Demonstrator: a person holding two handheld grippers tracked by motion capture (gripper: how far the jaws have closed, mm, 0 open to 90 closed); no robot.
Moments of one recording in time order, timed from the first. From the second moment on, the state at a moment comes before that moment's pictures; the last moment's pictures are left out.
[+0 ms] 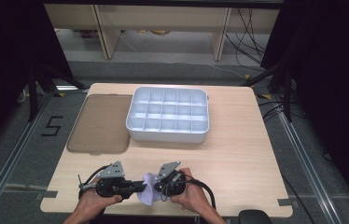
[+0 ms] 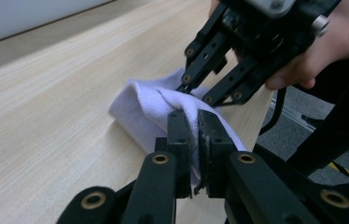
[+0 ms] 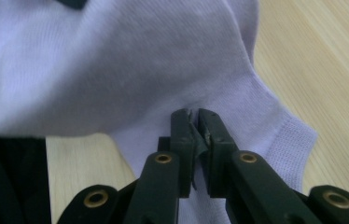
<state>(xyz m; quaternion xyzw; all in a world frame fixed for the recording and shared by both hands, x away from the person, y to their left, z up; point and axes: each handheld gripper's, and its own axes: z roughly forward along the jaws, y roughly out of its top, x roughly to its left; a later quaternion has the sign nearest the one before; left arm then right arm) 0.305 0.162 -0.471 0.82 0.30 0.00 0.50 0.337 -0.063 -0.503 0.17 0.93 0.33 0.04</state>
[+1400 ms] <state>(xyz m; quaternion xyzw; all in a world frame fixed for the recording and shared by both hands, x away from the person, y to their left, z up) 0.344 0.112 -0.494 0.83 0.33 -0.02 0.45 0.339 -0.129 -0.482 0.23 0.91 0.34 0.06</state>
